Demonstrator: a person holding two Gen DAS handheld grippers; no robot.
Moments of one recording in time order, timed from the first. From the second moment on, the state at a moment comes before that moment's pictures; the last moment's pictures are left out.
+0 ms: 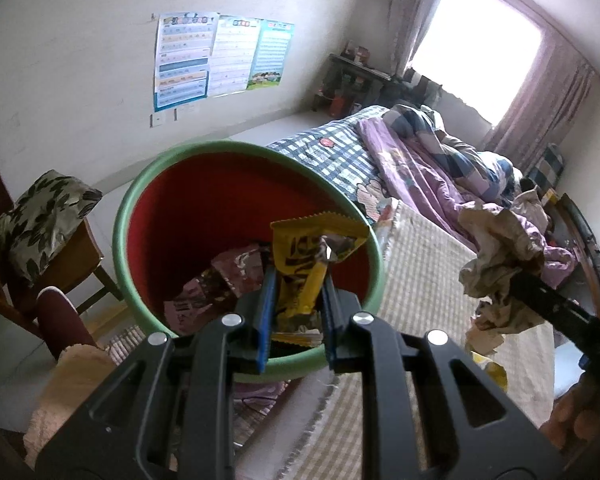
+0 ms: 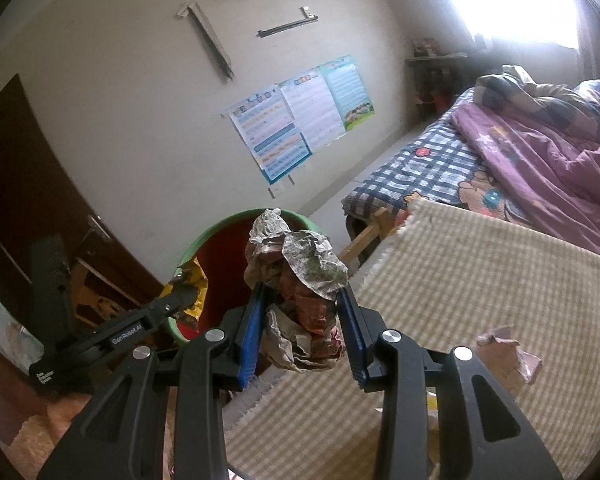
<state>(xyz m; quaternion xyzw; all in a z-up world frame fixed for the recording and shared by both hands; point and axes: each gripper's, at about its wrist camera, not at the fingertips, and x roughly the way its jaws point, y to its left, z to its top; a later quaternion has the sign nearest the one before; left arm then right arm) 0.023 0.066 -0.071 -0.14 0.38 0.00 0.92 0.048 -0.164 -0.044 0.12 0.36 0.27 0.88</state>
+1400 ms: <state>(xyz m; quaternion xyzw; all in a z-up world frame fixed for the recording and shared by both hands) 0.048 0.105 -0.093 -0.16 0.40 0.09 0.90 0.111 -0.069 -0.062 0.08 0.39 0.34 0.85</state>
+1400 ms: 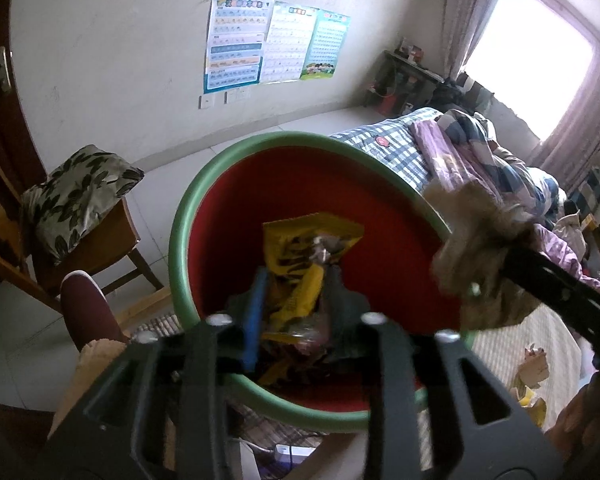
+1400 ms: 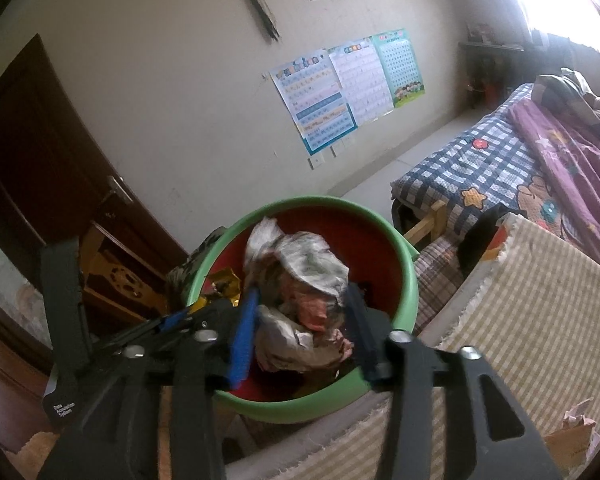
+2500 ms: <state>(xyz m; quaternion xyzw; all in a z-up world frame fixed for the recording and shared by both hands) 0.017 -0.108 -0.113 -0.09 0.49 -0.20 0.85 0.065 -0.326 -0.090 0.15 0.41 0.09 0.89</state>
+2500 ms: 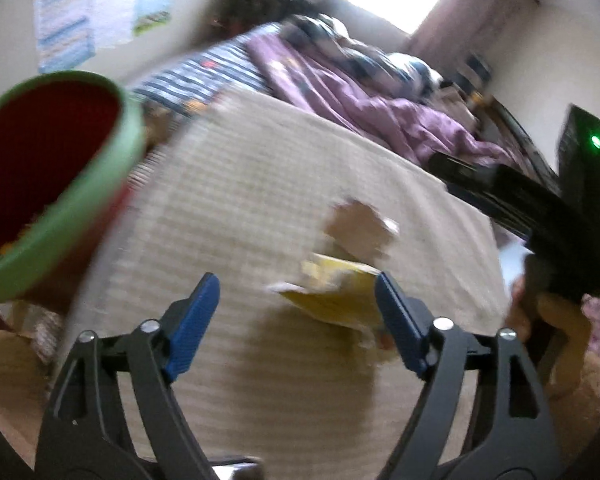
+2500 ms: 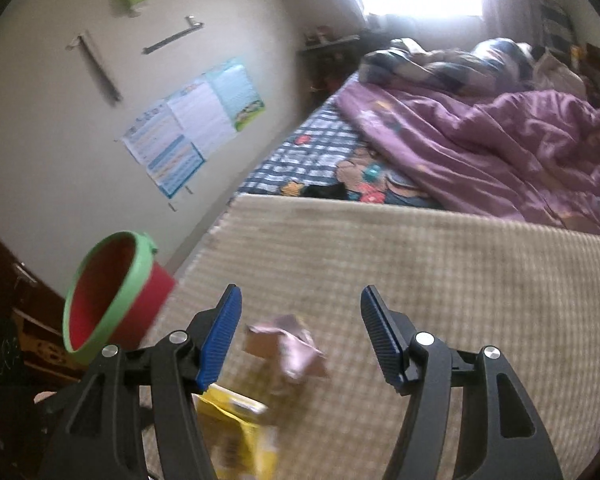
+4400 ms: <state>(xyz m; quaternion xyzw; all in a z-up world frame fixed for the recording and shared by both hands) 0.025 -0.031 -0.084 -0.10 0.44 -0.14 0.88 0.043 -0.263 -0.074 0.13 0.40 0.13 0.90</state>
